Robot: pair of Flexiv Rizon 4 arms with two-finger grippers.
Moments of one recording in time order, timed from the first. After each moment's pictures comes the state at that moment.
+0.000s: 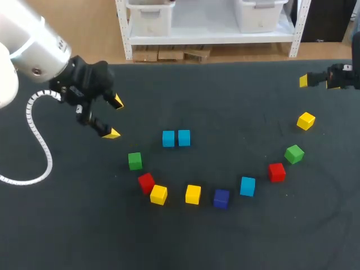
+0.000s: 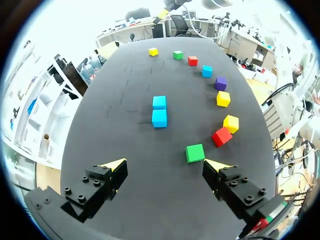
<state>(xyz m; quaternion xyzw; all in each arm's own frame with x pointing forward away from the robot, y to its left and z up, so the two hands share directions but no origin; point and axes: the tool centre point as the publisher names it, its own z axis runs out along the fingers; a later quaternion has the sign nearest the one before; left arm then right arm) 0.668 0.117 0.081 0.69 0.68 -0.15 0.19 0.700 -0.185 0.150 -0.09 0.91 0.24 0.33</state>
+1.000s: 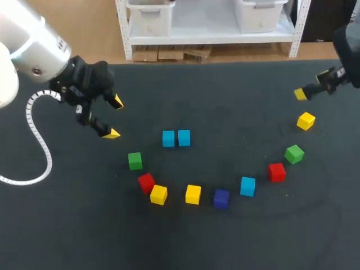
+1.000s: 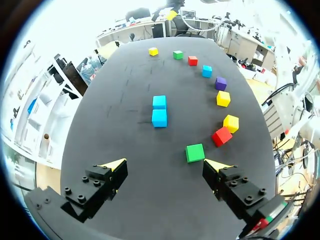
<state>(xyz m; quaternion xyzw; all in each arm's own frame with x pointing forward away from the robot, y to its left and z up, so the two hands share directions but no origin) 0.668 0.117 0.082 0.69 0.68 -0.15 0.19 0.679 -0.173 0.149 -0.34 0.88 0.17 0.30</state>
